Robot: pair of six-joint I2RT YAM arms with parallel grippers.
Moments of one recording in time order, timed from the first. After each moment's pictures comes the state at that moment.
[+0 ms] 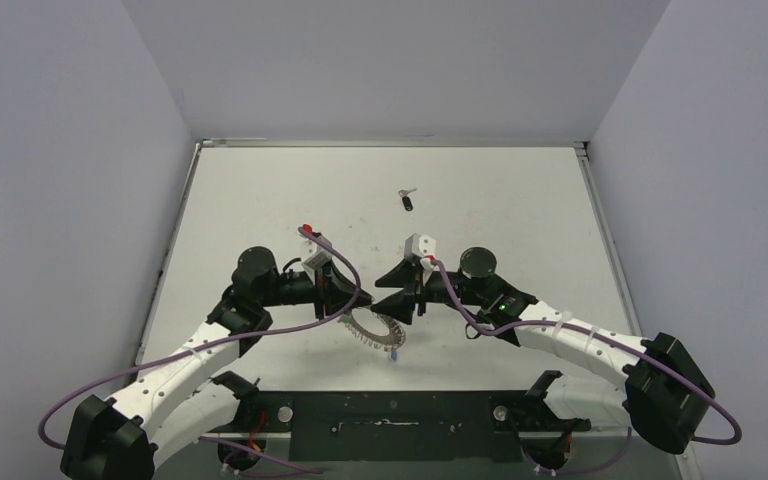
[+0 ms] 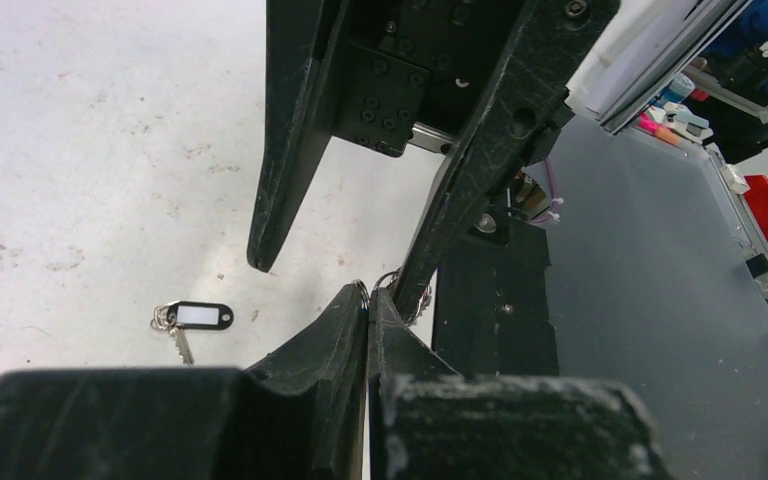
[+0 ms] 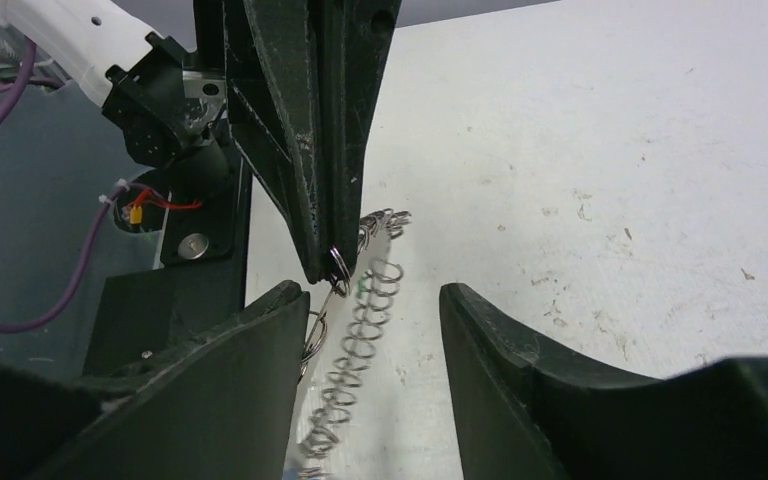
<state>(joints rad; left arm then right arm) -0.53 0.91 0.49 0.33 0.91 -0.30 0.79 1.16 0.59 0.46 -0.66 0.05</state>
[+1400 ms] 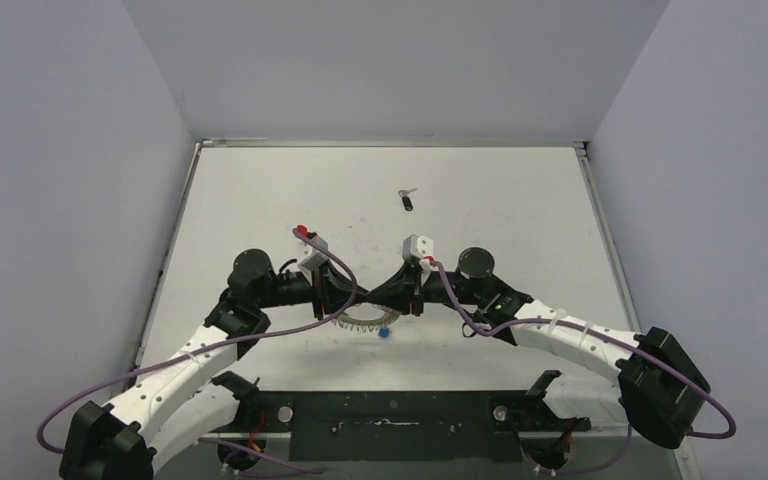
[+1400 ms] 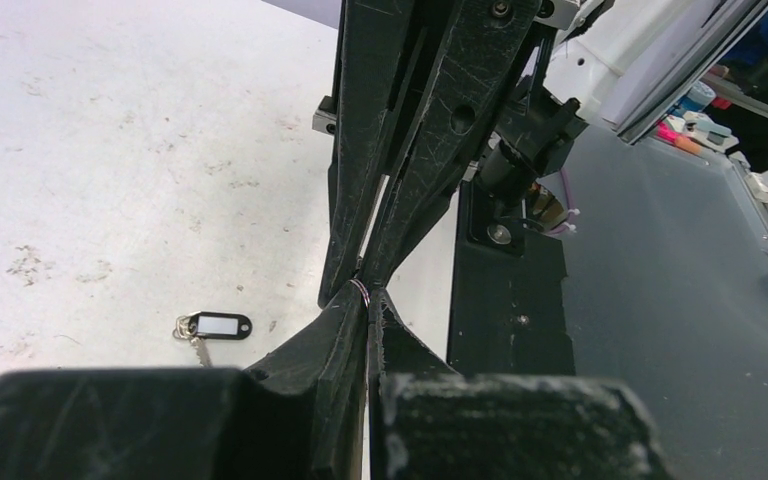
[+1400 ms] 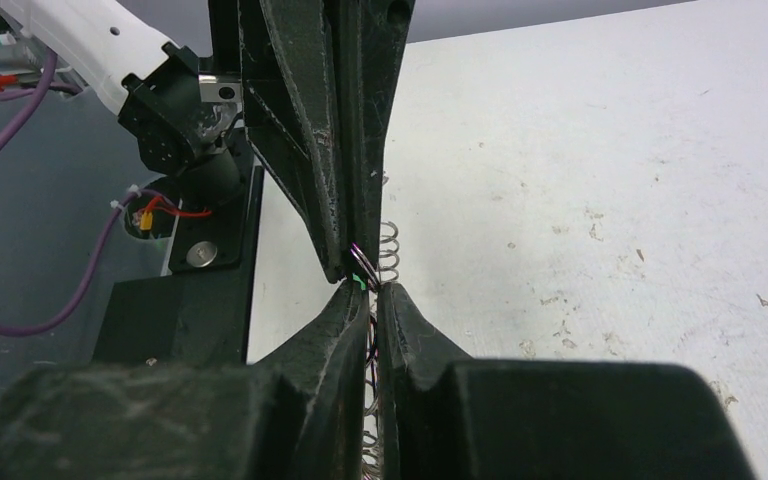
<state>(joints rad) -0.52 0.89 0.48 0.37 0.91 -0.30 0.79 1.20 0.59 0.53 -0.70 0.04</state>
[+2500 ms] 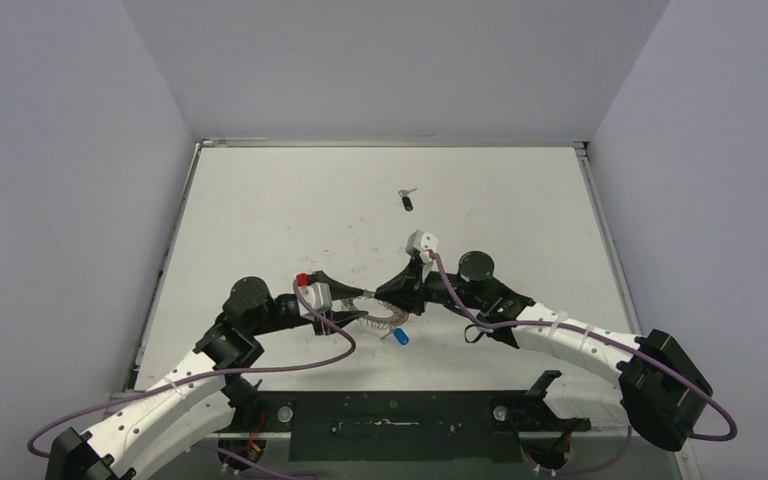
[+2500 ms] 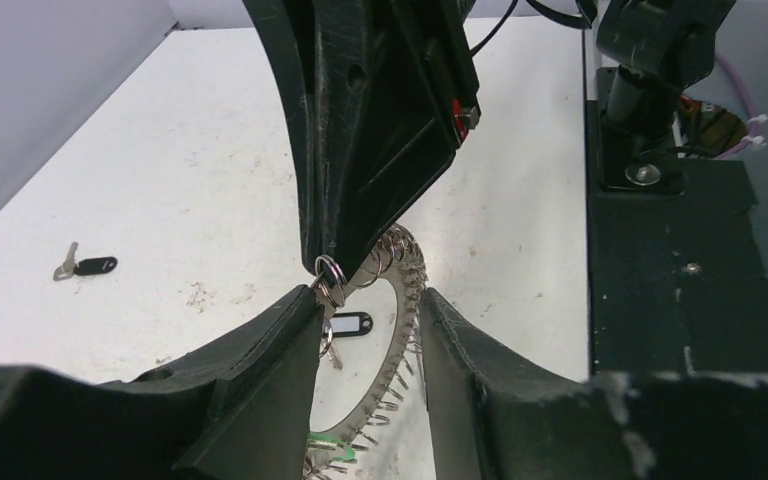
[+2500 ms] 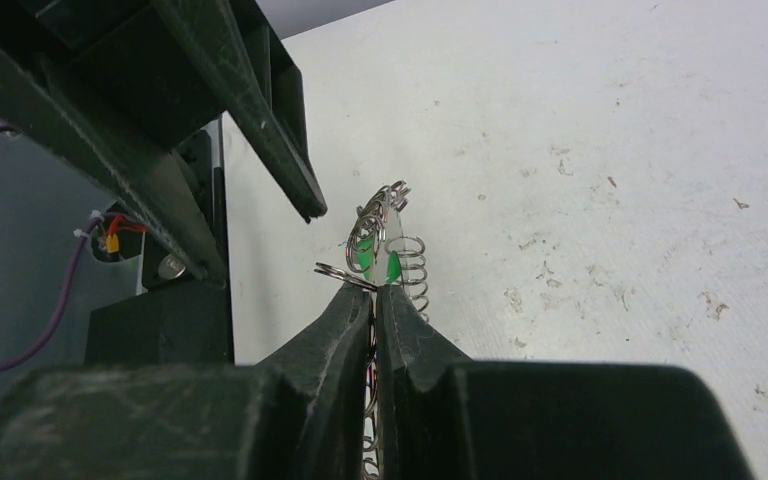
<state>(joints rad) -0.64 0.67 0.39 0.25 0.68 0.11 0.79 1.18 0.55 0.50 -0.56 0.12</state>
